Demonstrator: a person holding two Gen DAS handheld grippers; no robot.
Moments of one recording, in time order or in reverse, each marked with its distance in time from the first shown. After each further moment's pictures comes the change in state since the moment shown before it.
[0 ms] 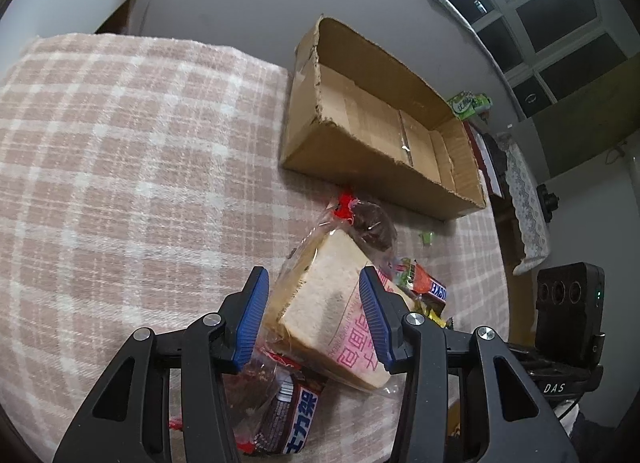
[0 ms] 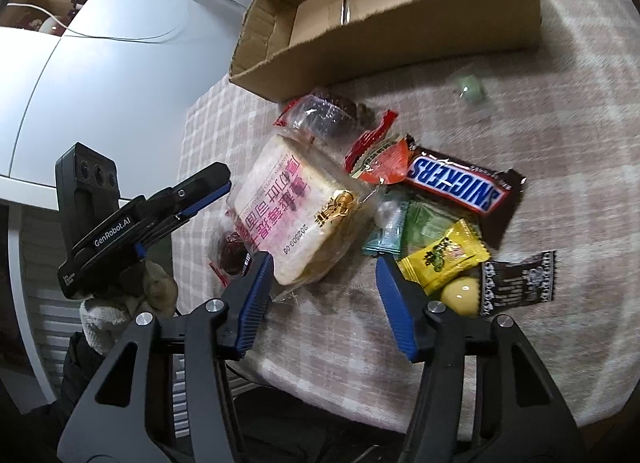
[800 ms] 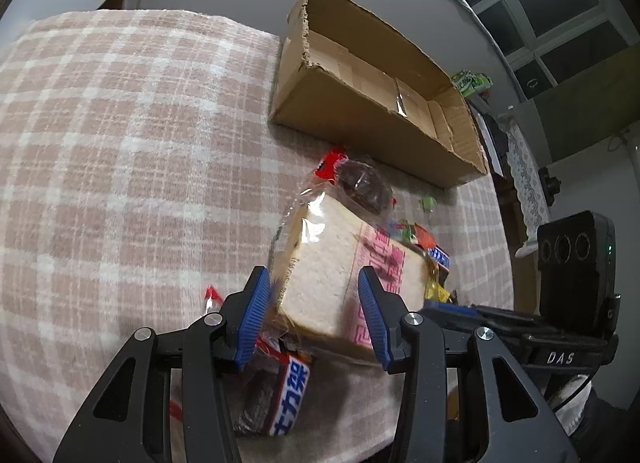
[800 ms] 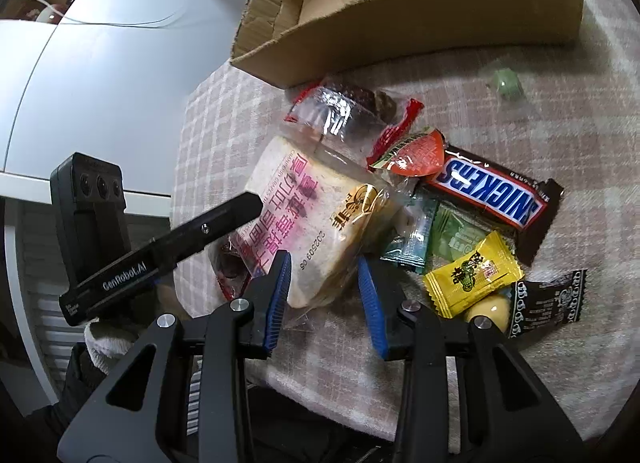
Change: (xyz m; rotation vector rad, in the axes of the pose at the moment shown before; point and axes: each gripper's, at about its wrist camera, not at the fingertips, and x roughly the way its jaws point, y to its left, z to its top) left arm 0.004 -0.009 -0.021 0.015 0.050 0.011; right arm 0.030 0.019 0.018 -0.048 0.042 0.008
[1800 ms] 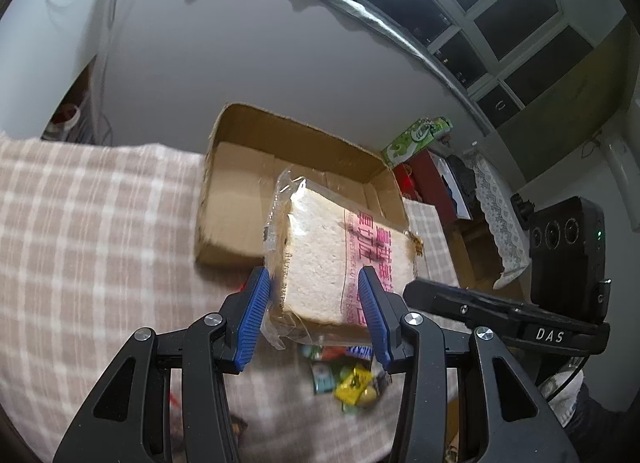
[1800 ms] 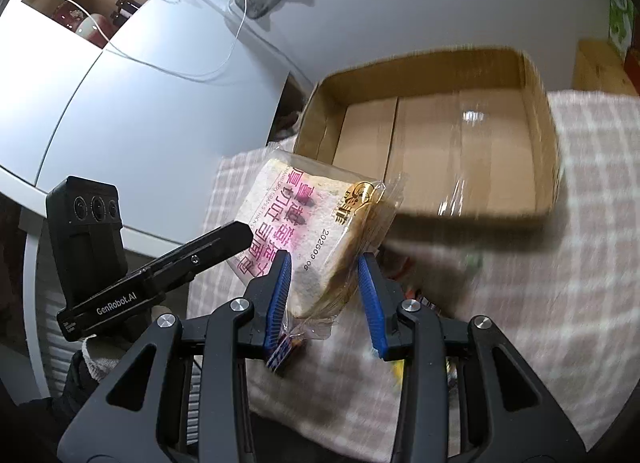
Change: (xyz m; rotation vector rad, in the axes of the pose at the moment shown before) left arm -0.028 -0.061 0.073 0.092 -0.181 -0.045; right arm -0.066 0.027 0.090 -0.159 -0.184 -0.035
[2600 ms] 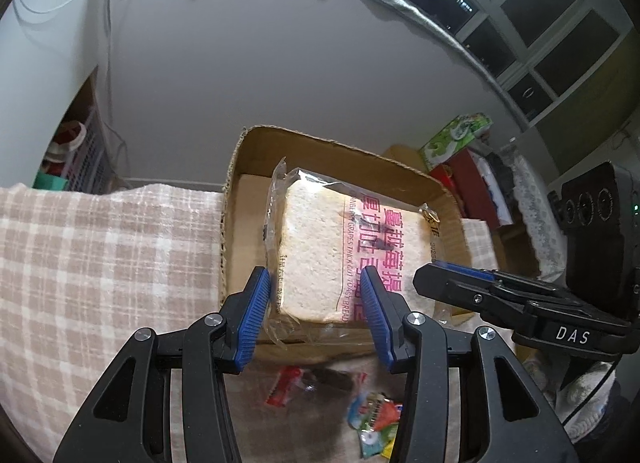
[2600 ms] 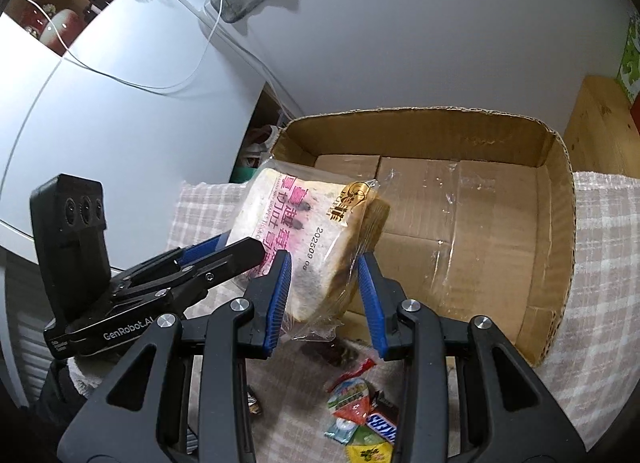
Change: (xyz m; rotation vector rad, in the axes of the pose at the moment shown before) left arm 0.049 0.015 0.041 0.031 0.031 0.135; right arm 0.027 -0.009 0.059 -0.056 0.035 -0.091
